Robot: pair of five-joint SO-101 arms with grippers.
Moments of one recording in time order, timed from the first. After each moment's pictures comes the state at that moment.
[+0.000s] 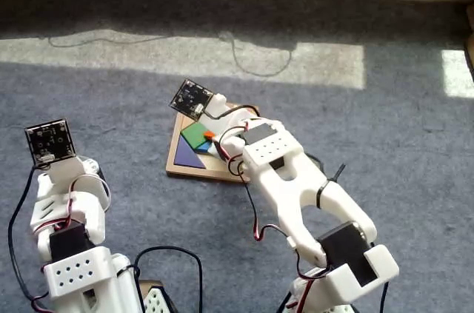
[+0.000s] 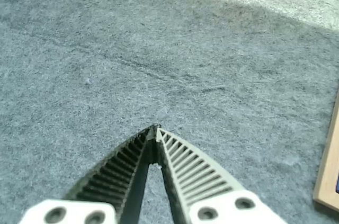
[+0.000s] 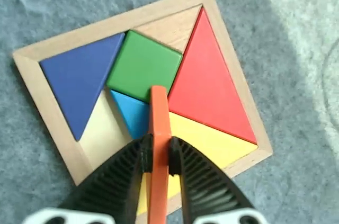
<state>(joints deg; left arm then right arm) -28.4 -79.0 82.1 42.8 1.6 -35.2 -0.5 30.3 33.5 36.8</state>
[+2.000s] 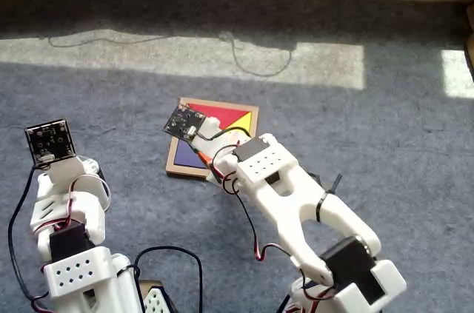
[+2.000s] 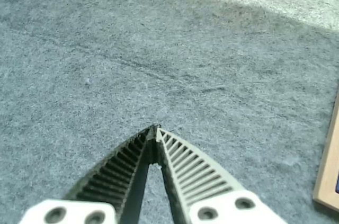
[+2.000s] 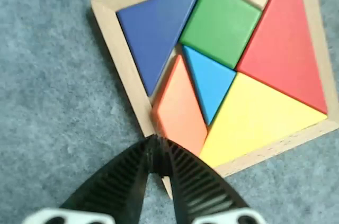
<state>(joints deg) -28.4 -79.0 82.1 42.8 1.6 -40.0 -6.3 35.8 43.9 33.5</state>
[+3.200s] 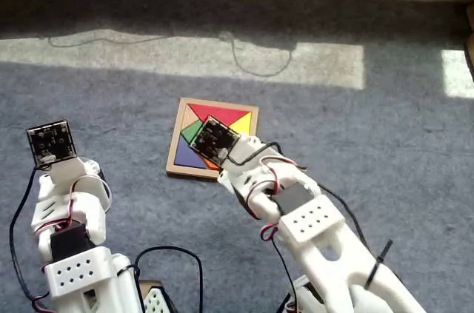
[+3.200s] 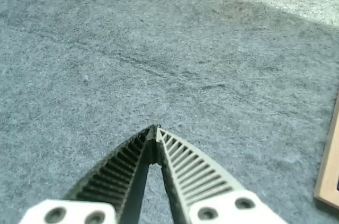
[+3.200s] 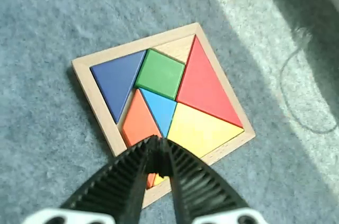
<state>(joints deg) -28.4 -79.0 82.9 42.5 1.6 -37.5 -40.4 62.5 25.3 33.1</state>
